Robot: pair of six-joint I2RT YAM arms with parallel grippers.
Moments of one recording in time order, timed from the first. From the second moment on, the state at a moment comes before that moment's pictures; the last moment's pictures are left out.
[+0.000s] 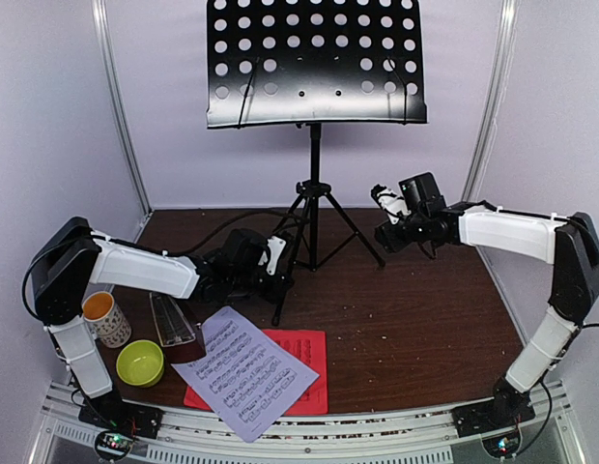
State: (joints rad) left arm -0.86 1.78 1.02 0.14 -0.04 -0.22; right arm 0.49 1.65 1.21 -0.25 0.14 -0.18
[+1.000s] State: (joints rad) left arm -0.81 1.69 0.94 0.05 0.04 -0.08; right arm 0.73 1.37 0.81 -0.20 -0.28 0.26
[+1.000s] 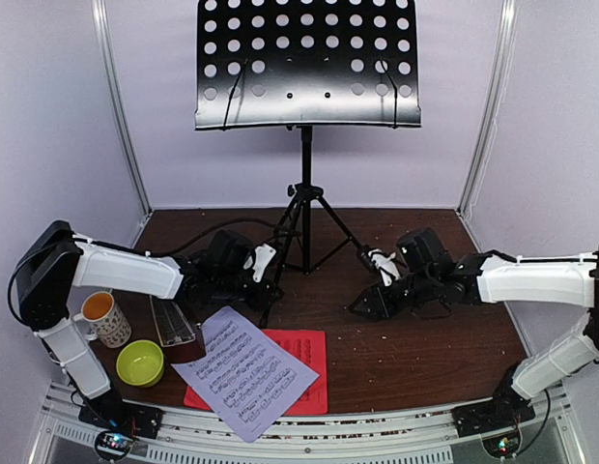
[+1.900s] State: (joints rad) left arm -0.81 1.54 0.86 0.03 -0.01 -0.06; right arm 0.90 1.80 0.73 0.36 -0.44 0.93
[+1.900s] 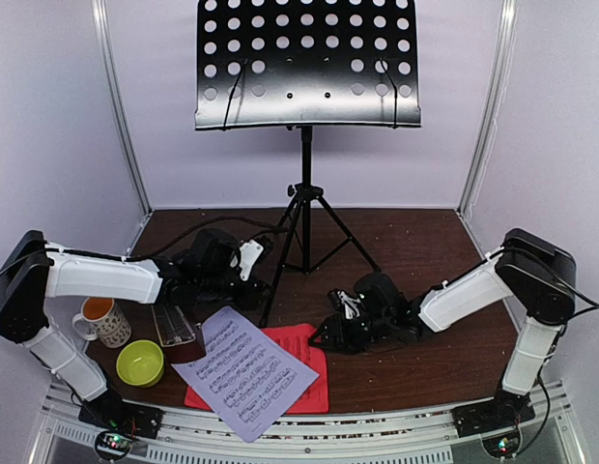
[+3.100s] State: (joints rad) left arm -0.81 1.46 0.83 0.02 -0.05 -0.05; right arm 0.93 1.62 0.75 0.24 -0.28 0.86
